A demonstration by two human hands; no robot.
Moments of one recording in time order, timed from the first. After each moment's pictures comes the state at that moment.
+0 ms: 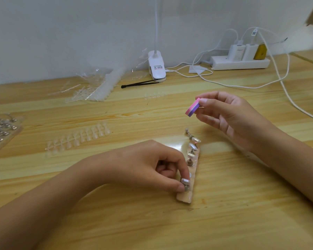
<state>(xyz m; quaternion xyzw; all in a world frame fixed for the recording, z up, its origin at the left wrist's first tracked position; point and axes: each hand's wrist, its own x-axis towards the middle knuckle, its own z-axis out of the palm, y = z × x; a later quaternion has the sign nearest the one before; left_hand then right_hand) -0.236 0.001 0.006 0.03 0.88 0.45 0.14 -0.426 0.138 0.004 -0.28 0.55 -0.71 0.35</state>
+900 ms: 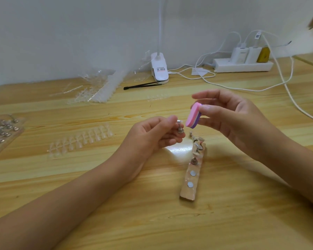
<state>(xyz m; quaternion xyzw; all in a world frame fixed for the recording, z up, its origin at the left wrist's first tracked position) -0.253 0.007 -0.007 -0.14 0.62 0.75 -0.18 -0.410 0.144 0.010 -0.41 0.54 -0.67 0.31</state>
